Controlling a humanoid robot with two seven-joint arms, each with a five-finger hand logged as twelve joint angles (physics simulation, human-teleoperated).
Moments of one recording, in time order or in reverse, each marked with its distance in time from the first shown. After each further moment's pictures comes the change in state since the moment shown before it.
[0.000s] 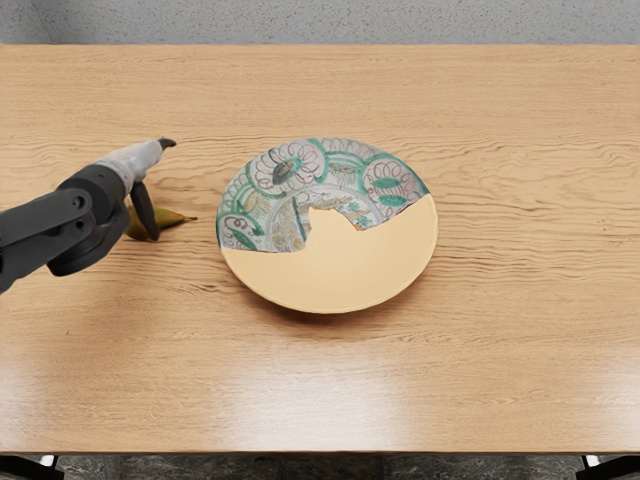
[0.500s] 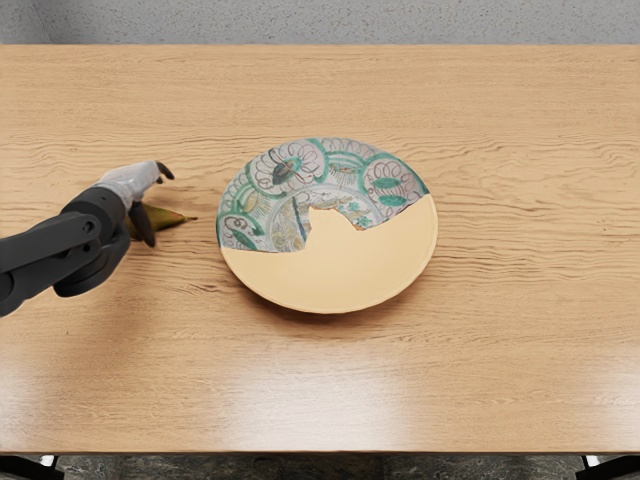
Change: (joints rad) left arm 0.033 -0.007 0.043 0.035 0.025 0.039 0.000; right arm 0.000 0.000 0.000 0.000 0.000 0.000 0.000
